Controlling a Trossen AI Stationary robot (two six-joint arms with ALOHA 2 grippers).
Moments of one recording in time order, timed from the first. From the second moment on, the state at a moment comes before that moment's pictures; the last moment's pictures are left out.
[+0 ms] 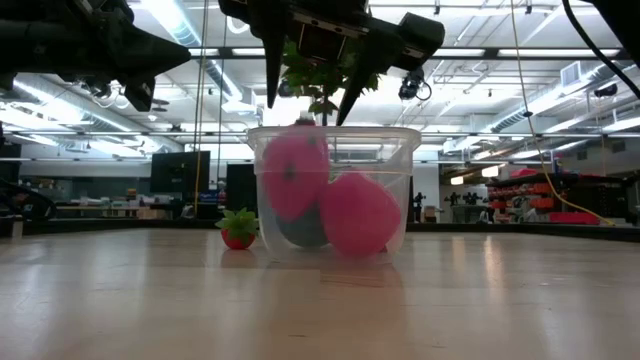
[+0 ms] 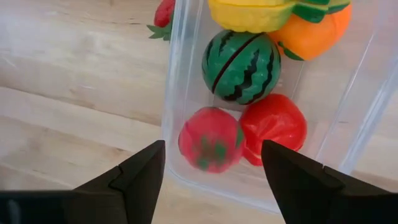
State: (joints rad) left arm -0.14 0.48 0.12 0.43 -0.24 -0.24; right arm 0.25 2.25 2.15 -1.23 0.03 1.67
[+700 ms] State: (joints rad) left arm -0.14 0.48 0.12 0.43 -0.24 -0.24; right arm 0.26 2.21 2.15 -1.24 0.04 1.67
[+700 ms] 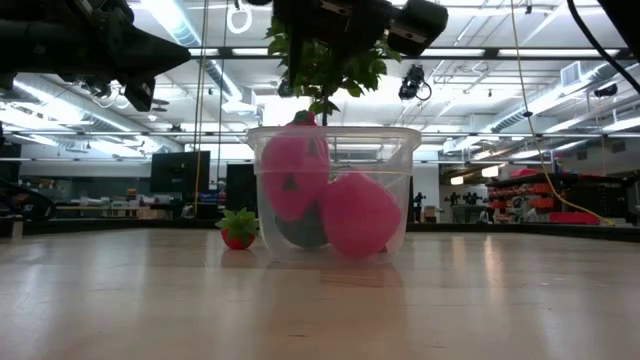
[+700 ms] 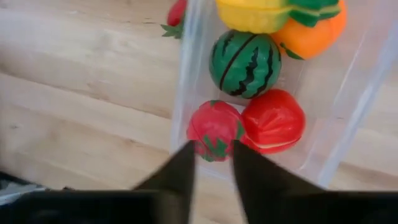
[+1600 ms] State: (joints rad) left arm -0.14 0.48 0.12 0.43 -0.32 -0.24; right arm 0.26 1.77 2.14 -1.02 0.61 0.41
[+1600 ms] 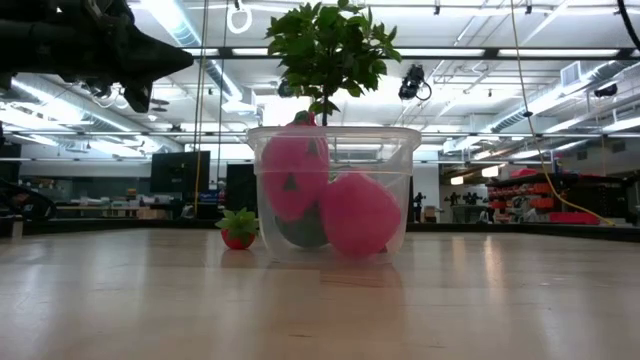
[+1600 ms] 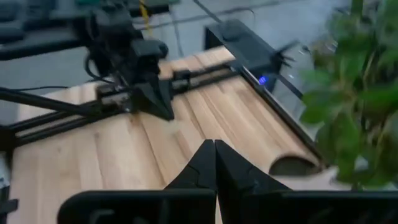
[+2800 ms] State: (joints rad) left arm -0.11 0.48 0.12 0.48 -0.42 -0.32; right arm -0.38 0.78 0.68 0.18 -0.12 0.45
